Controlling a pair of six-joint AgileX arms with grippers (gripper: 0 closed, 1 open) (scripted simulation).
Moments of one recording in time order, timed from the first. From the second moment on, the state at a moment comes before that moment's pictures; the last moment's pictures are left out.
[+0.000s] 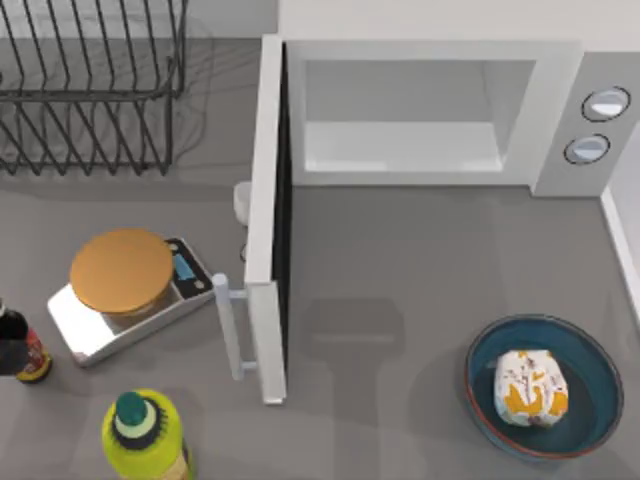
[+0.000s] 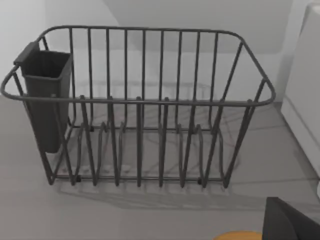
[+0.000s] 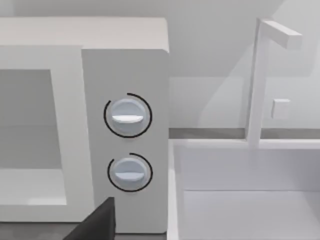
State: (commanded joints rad) left arm -0.42 0.14 0.38 -0.41 -0.38 -0.10; right arm 0.00 0.00 0.00 0.00 0.00 0.00
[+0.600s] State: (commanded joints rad) left arm -0.57 0.95 0.72 -0.55 -0.40 -0.37; right arm 0.00 0.00 0.00 0.00 0.00 0.00
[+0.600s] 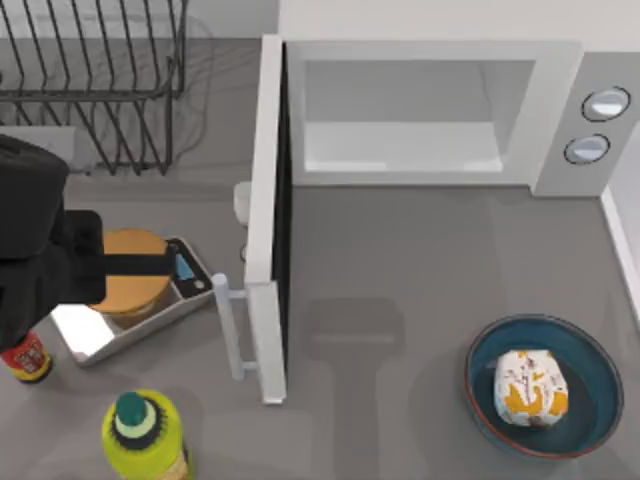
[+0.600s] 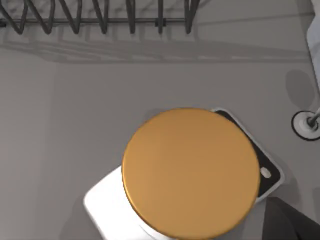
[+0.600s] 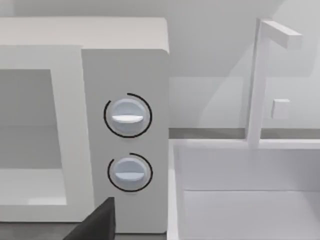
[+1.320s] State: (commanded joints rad) left arm -0.58 1.10 0.75 -0.53 -0.39 -0.42; right arm 0.00 0.00 0.00 0.00 0.00 0.00
